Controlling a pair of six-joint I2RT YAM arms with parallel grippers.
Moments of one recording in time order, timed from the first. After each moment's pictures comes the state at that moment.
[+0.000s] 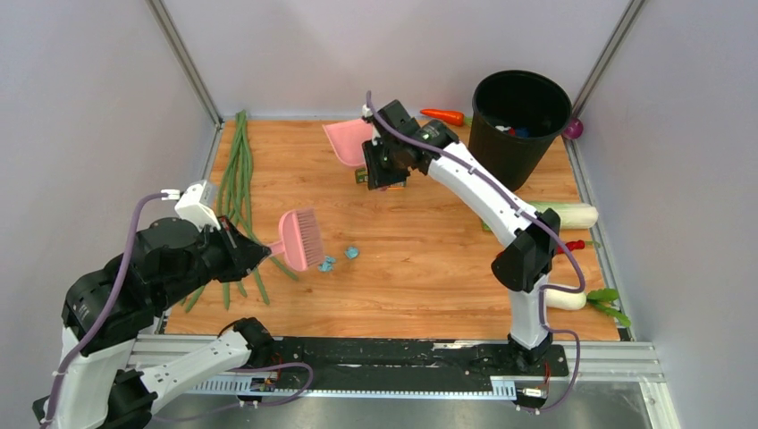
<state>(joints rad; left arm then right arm) -0.78 0.72 1.54 -1.37 -0.25 -0.77 0.76 1.96 2.07 -1.05 -0.01 0.34</state>
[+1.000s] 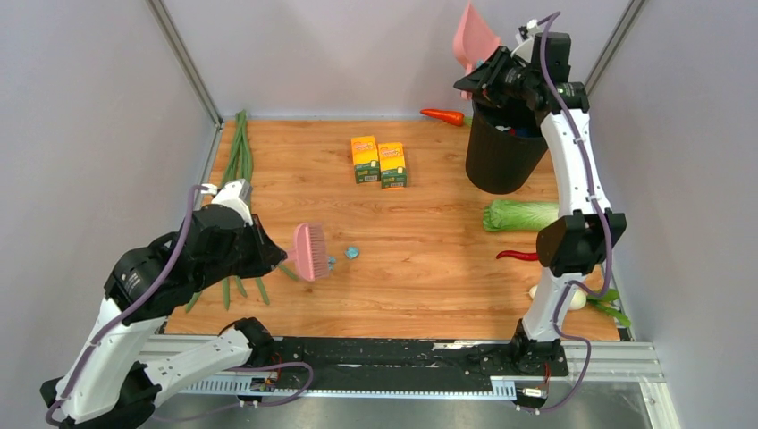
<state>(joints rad) -0.78 0.79 1.43 -1.37 -0.23 -0.78 0.07 1.94 2.21 -0.72 -0.57 0.70</state>
